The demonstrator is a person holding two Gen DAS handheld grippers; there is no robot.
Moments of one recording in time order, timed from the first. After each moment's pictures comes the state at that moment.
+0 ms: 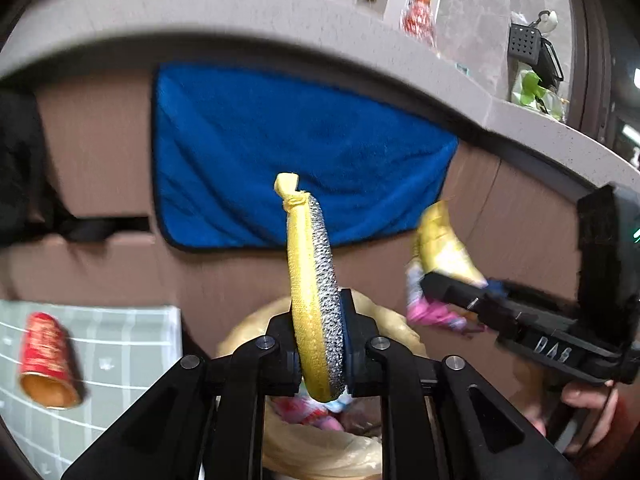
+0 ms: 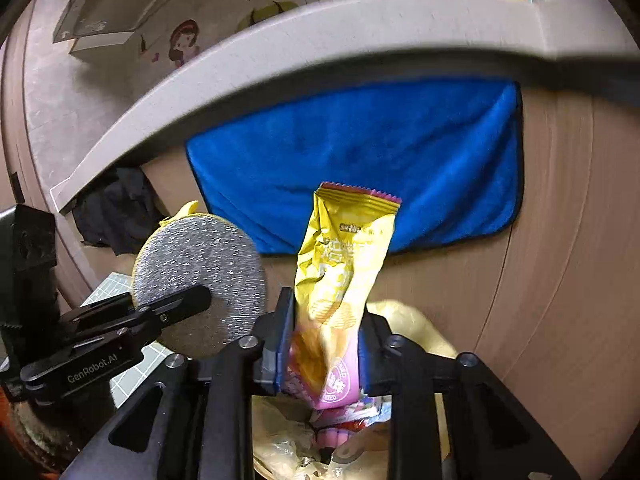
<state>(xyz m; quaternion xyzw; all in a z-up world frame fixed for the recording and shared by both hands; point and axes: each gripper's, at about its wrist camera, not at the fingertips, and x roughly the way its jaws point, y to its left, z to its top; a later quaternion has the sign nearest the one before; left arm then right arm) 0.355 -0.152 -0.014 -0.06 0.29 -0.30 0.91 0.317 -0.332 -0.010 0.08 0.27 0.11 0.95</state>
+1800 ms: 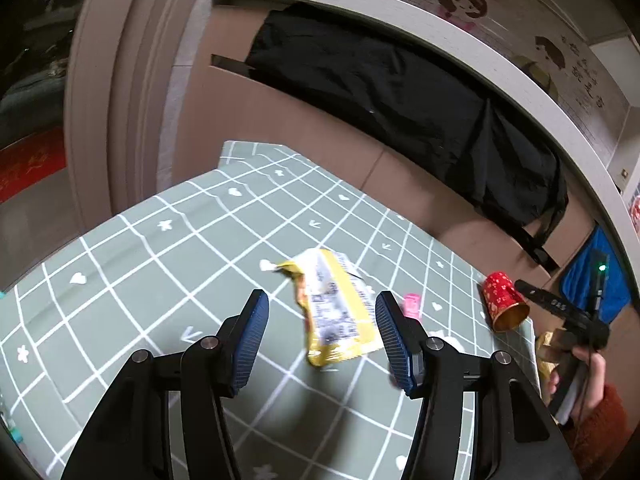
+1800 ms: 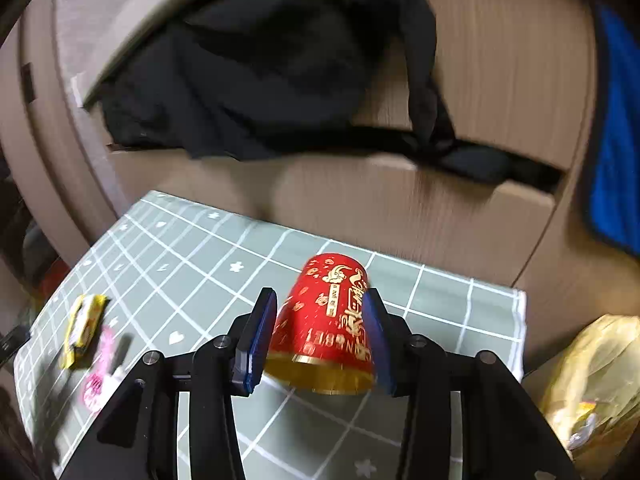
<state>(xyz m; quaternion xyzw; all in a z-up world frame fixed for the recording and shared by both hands) 0.176 0.344 -0.086 -0.25 0.29 0.09 0.92 0.412 0.003 -0.078 -0.02 0.37 0.19 0.91</state>
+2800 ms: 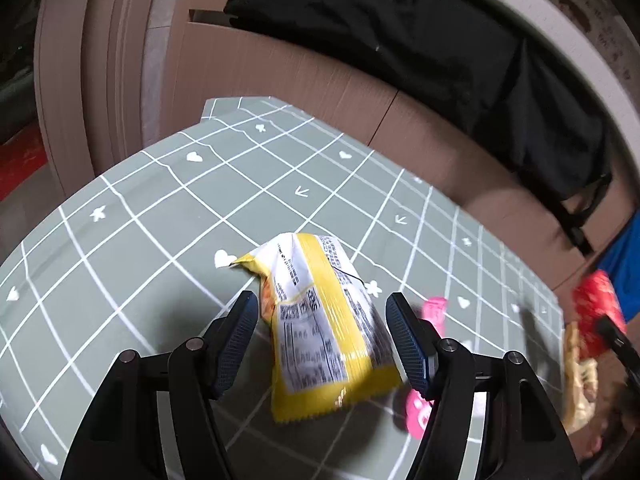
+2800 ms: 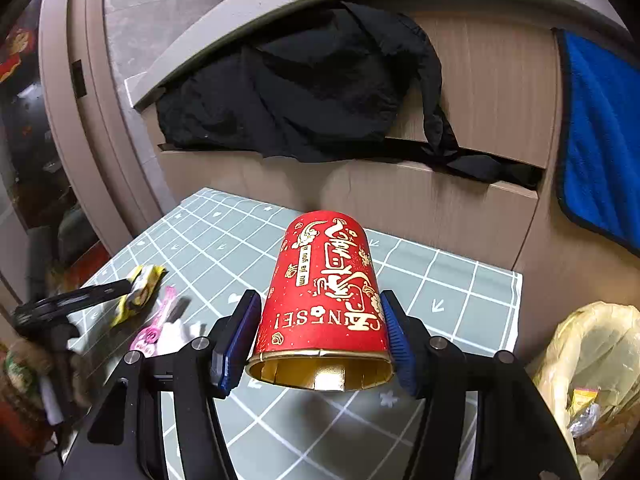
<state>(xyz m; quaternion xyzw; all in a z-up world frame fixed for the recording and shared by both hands) 0.263 0.327 -0.120 -0.23 0.37 0.10 0.89 0.336 -0.016 -0.057 -0.02 0.33 0.26 0.91</state>
